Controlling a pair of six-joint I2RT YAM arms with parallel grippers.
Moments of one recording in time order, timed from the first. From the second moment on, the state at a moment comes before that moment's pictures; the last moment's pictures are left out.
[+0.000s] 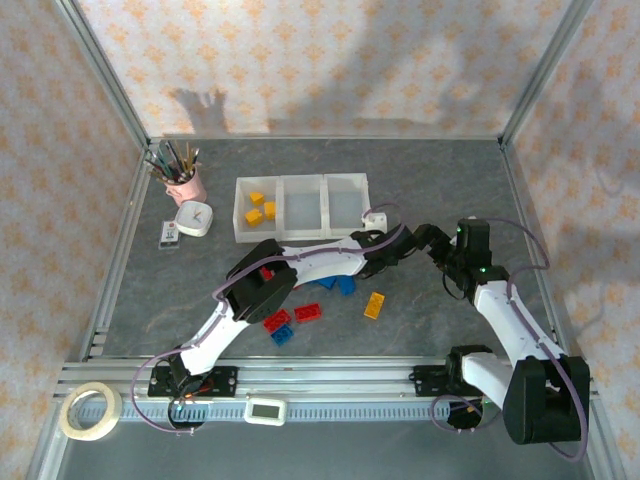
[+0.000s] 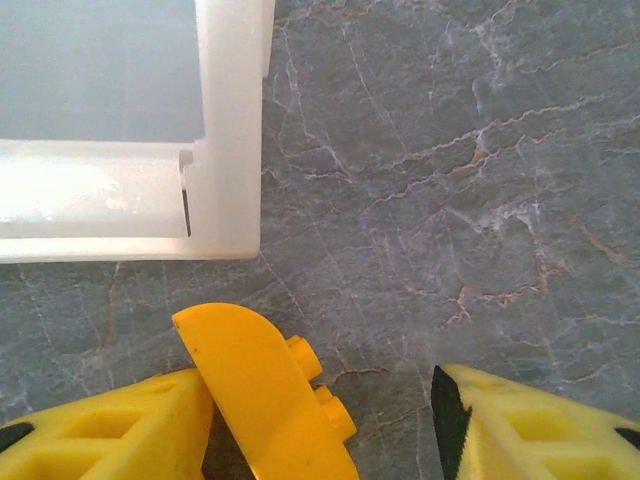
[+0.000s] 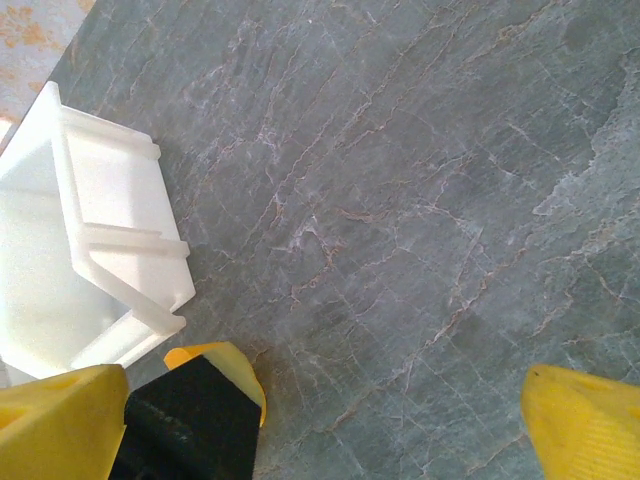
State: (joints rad) left arm -0.98 2.31 1.81 -0.57 -0.48 -0.98; right arm 0.03 1.02 0.54 -0.28 -0.19 0.72
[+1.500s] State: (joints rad) left arm -0.98 1.91 1.50 -0.43 -0.35 -0.90; right arm 0.02 0.97 0.57 -0.34 -0.25 0.67
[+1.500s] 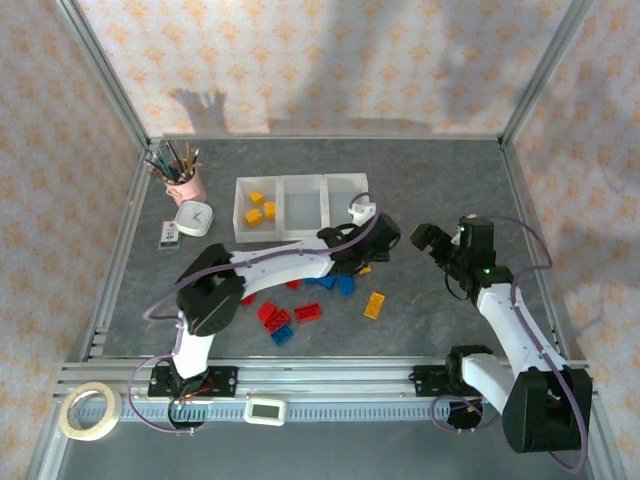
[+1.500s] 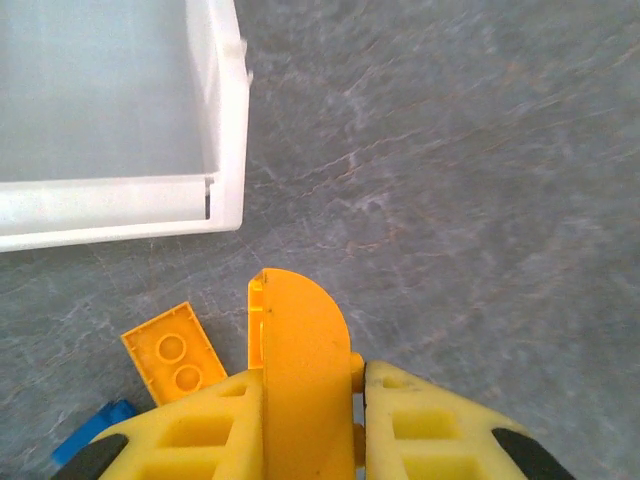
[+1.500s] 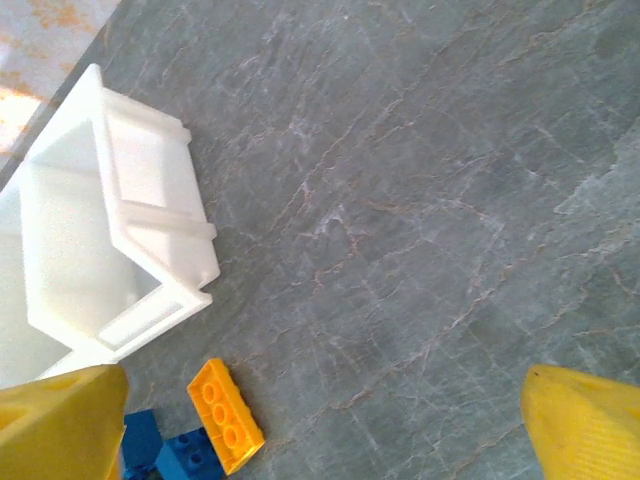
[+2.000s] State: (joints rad) left arm -0.75 1.54 1.27 -0.41 -0.39 -0.79; right arm 0.29 1.05 0.58 -0.27 -0.27 0.70
